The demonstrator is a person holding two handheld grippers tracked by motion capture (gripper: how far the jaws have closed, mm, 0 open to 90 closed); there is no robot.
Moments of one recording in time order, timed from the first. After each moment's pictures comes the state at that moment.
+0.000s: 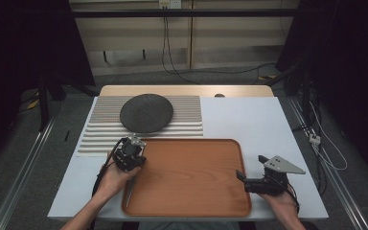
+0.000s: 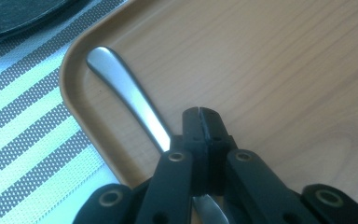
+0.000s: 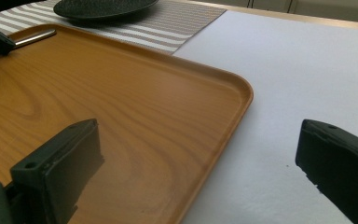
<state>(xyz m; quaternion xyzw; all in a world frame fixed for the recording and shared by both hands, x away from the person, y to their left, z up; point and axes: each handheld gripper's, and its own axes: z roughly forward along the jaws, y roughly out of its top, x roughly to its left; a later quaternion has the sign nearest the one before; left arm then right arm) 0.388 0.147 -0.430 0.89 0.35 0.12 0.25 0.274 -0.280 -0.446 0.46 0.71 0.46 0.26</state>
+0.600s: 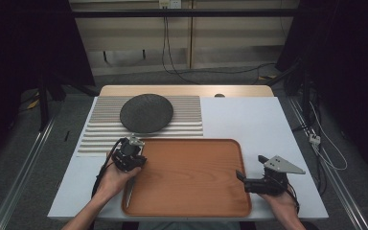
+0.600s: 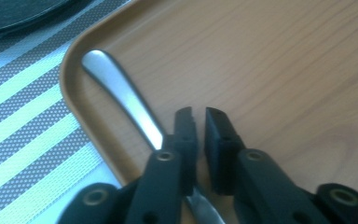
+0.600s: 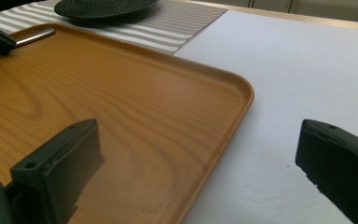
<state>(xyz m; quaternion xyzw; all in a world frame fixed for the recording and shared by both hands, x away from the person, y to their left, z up) 0.387 0.149 -0.431 0.89 0.36 0.11 0.27 0.274 -0.280 -0.446 0.46 0.71 0.46 0.26</state>
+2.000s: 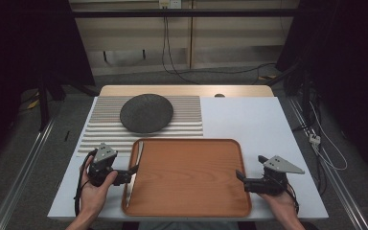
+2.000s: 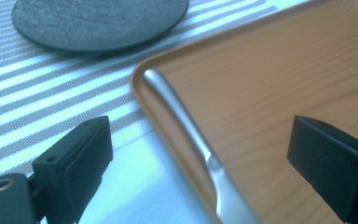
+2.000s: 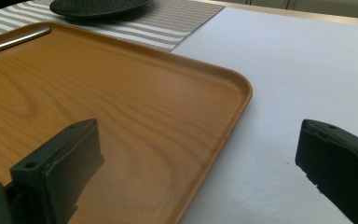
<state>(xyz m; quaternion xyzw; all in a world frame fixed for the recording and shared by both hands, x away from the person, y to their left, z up) 0.336 0.206 -0.420 0.80 0.40 0.18 0.41 0.274 -0.280 -0.447 0.47 0.71 0.46 0.25</state>
